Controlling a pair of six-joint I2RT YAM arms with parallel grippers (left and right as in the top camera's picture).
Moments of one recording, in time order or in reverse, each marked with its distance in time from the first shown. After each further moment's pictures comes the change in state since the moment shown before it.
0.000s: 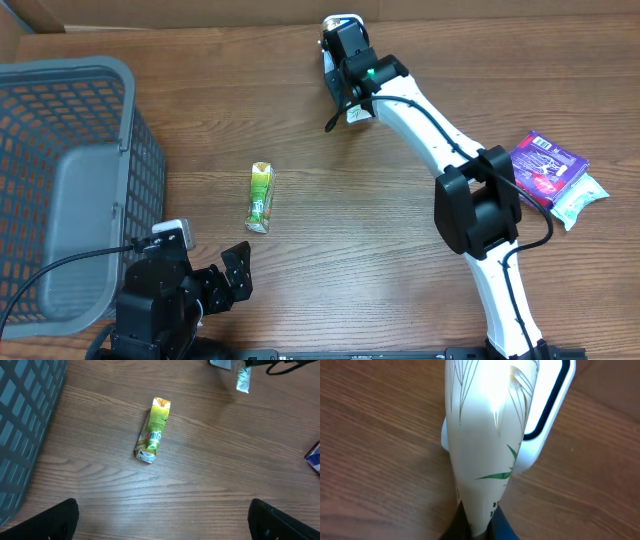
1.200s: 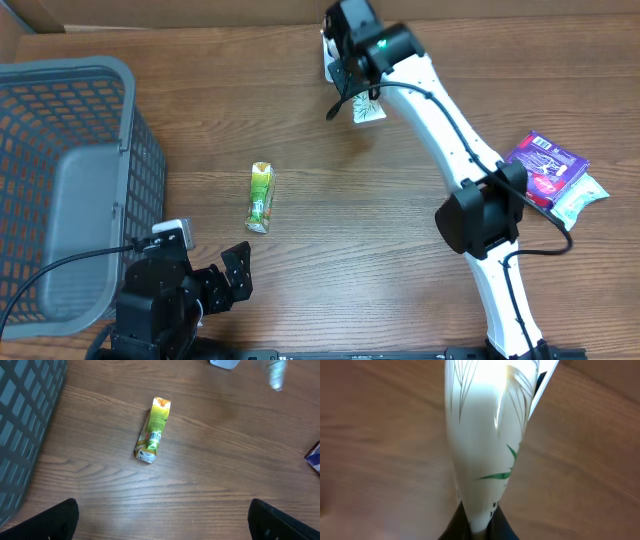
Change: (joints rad) left arm 0.000 0.000 0.000 0.000 0.000 0.000; right arm -0.006 0.003 0.381 -0.541 -0.111 0.021
